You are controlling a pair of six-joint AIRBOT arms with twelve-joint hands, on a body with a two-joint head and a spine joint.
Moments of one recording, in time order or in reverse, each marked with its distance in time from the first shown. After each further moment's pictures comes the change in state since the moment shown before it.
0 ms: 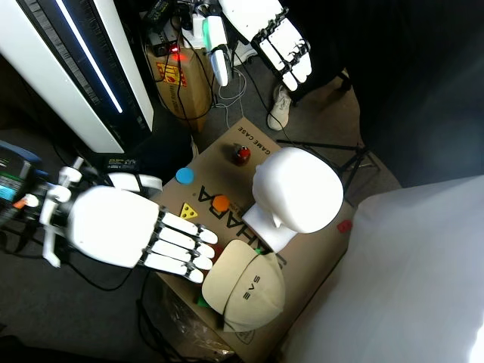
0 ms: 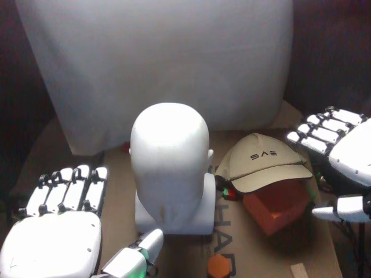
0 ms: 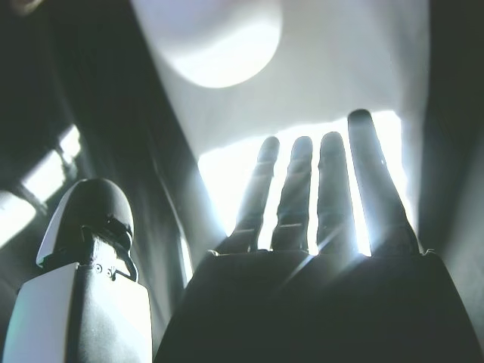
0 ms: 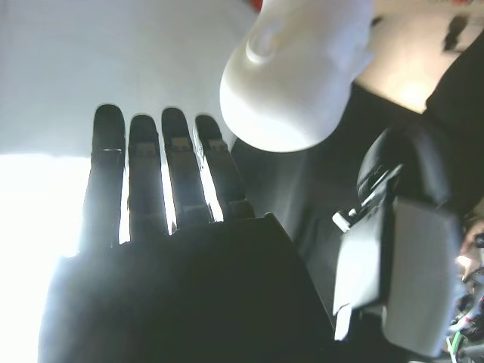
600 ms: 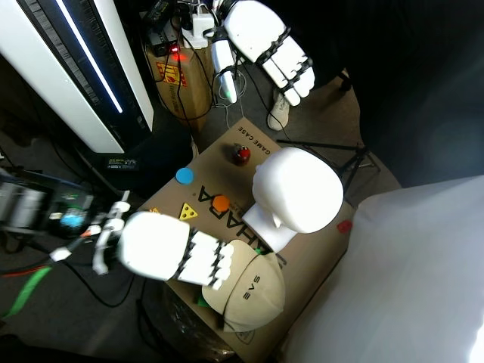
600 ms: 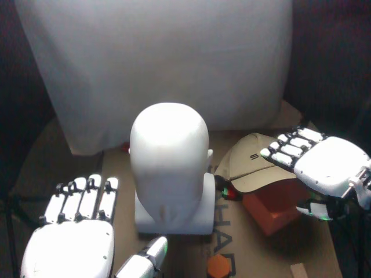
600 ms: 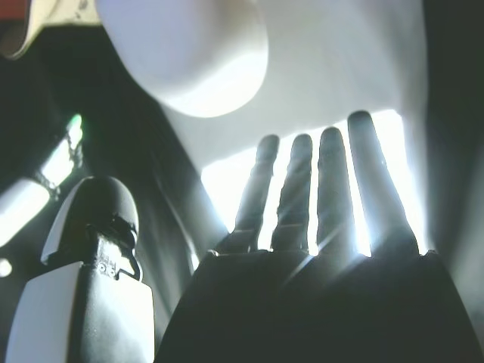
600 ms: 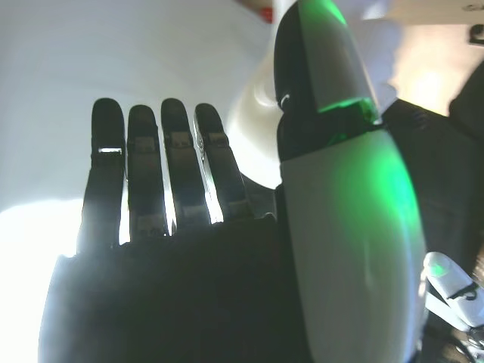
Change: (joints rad) left arm 0.048 -0.121 0.144 0.035 0.004 -0.019; right arm -0.051 -0.325 0.391 -0.180 0.051 0.283
